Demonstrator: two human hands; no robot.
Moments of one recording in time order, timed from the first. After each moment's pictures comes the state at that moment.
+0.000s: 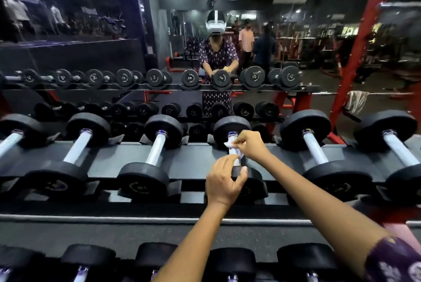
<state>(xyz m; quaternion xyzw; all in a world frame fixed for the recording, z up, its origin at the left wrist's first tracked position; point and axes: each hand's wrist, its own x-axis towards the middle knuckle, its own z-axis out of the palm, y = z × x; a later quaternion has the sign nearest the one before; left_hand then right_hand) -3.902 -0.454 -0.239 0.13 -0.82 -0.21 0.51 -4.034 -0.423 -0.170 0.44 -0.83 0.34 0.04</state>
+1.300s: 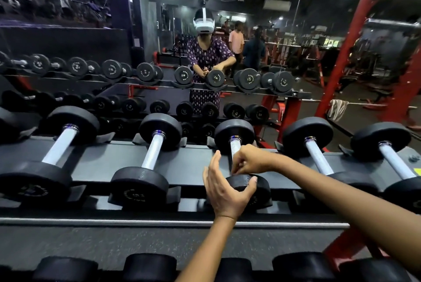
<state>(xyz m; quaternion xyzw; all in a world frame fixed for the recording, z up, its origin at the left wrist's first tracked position) -3.903 -0.452 -0.246 0.23 -0.72 -0.30 0.58 -4.017 -0.421 -0.145 0.61 -0.78 0.05 -0.12</state>
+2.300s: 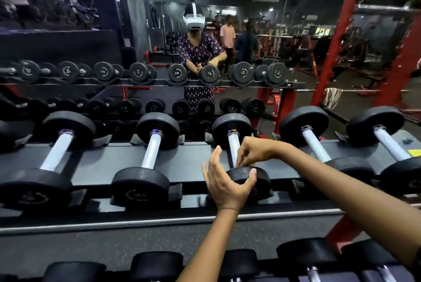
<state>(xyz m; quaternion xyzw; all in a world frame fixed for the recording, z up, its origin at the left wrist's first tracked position) -3.906 -0.456 -0.251 0.23 -0.73 -0.30 0.58 -4.021 -0.415 -0.139 0.57 -0.79 0.08 -0.20</state>
